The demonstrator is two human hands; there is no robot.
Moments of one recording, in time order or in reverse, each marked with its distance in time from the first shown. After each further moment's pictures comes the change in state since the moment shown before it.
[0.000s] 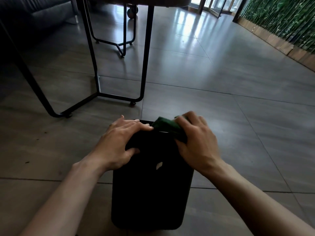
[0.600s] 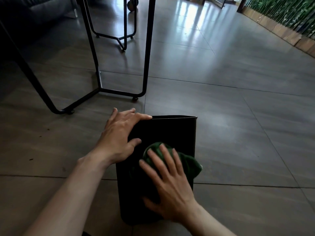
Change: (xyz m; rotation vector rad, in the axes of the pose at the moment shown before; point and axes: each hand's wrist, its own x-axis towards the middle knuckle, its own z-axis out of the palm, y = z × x) left_hand 0.007 -0.005 0.005 0.037 0.072 -0.077; right_hand -0.100 -0.020 0.119 -0.112 -0.108 -0.367
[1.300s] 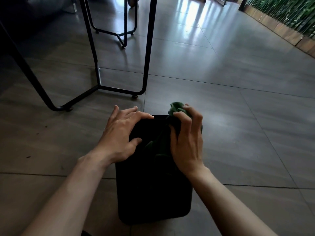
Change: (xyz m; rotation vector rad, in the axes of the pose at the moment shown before) left_hand 0.004 0.003 0.002 -0.042 -0.008 -0.007; right_hand 0.084 0.051 -0.046 0.300 0.613 0.373
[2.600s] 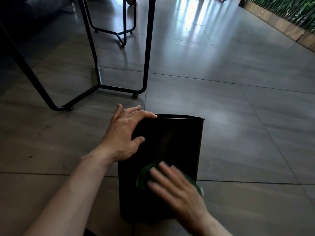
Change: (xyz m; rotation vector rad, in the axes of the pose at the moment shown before) left_hand -0.001 0.001 0.003 -0.028 -0.010 0.014; right_hand -0.141 0.016 -0.026 -0.156 -0.534 -0.540
